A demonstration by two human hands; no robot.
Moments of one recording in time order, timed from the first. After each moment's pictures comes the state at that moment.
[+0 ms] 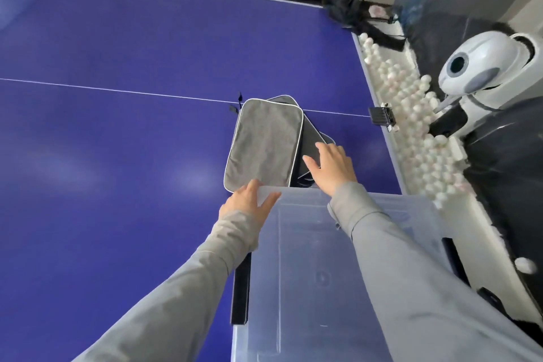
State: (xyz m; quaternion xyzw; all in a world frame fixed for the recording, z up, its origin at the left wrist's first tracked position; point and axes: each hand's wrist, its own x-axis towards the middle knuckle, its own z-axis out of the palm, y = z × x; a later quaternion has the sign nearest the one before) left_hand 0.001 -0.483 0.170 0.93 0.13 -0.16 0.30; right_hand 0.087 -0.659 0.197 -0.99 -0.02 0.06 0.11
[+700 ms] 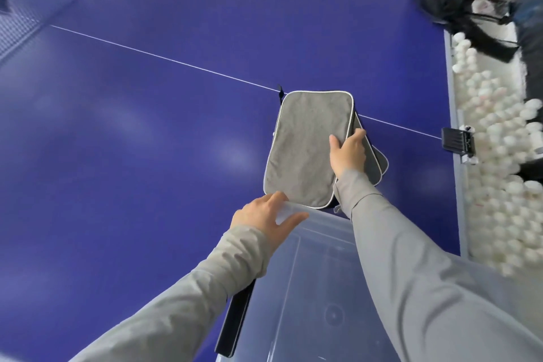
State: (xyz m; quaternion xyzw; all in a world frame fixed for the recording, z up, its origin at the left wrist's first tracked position) left_hand 0.001 -0.483 0.163 0.94 0.15 -0.13 0.28; right_hand 0.183 -0.607 0.139 -0.93 0.08 0.04 0.35
